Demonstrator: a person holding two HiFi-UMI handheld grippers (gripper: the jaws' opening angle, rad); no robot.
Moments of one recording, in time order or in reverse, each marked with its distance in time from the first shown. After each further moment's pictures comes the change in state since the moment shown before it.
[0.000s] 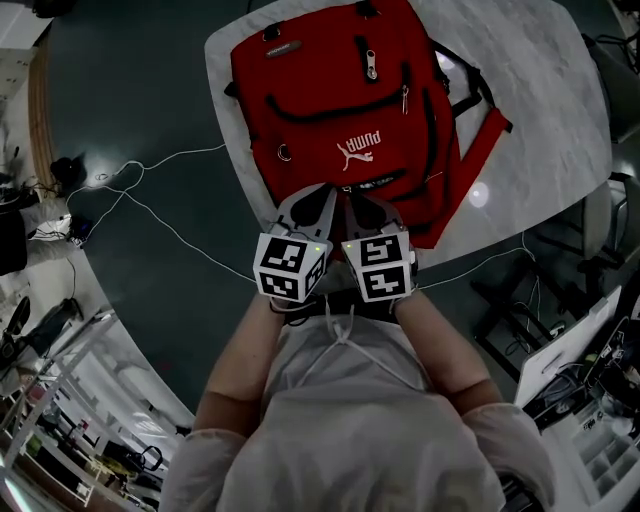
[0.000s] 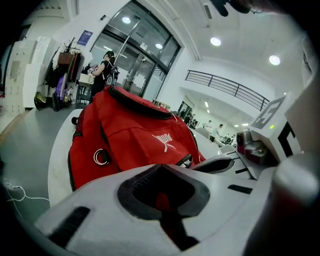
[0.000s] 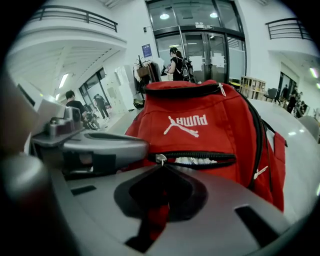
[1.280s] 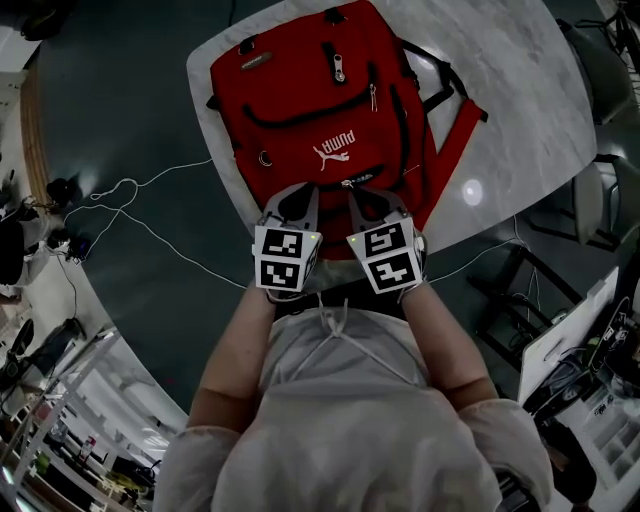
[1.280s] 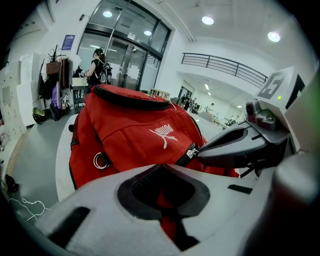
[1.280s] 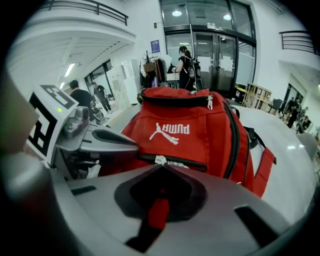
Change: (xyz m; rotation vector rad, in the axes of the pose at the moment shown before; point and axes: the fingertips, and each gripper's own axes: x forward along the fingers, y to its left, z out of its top) left arm 0.008 0.004 -0.004 0.130 0.149 0.075; right arm -0.027 -0.032 0.008 -0.109 0.039 -0.008
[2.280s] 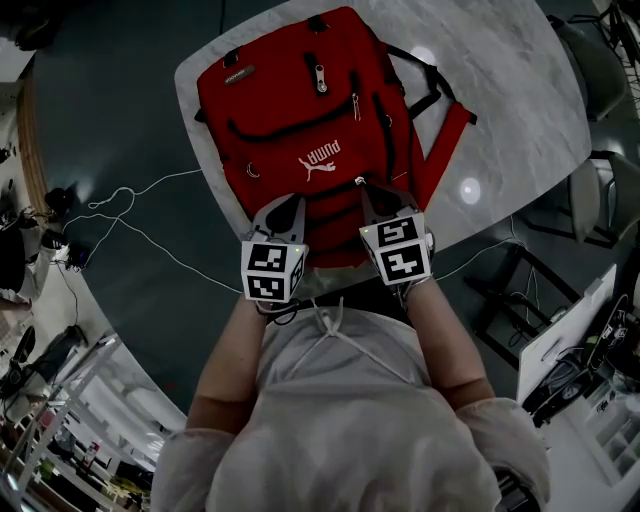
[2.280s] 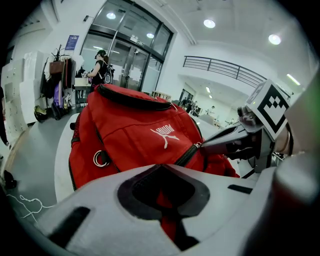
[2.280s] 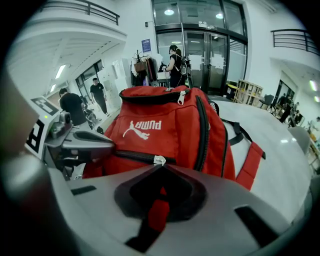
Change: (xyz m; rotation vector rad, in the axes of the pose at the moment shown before) left arm 0.000 0.001 -0.007 -0.025 -0.028 0.002; right arm -0.005 -0.053 -0.010 0.052 0.017 -0.065
